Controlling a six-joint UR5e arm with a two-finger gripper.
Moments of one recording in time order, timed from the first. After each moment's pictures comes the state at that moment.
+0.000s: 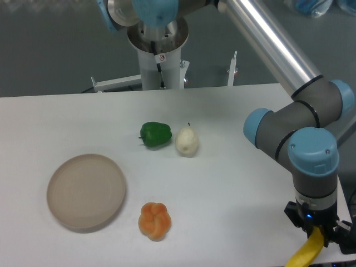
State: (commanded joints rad) arm 2.36 -2.40 -0.90 -0.96 1.67 1.18
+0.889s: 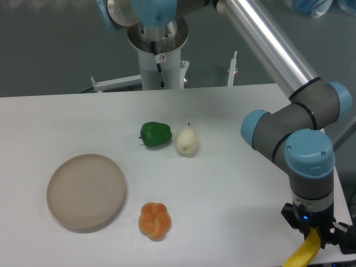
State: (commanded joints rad) arm 2.34 -2.39 -0.91 -0.96 1.68 1.13
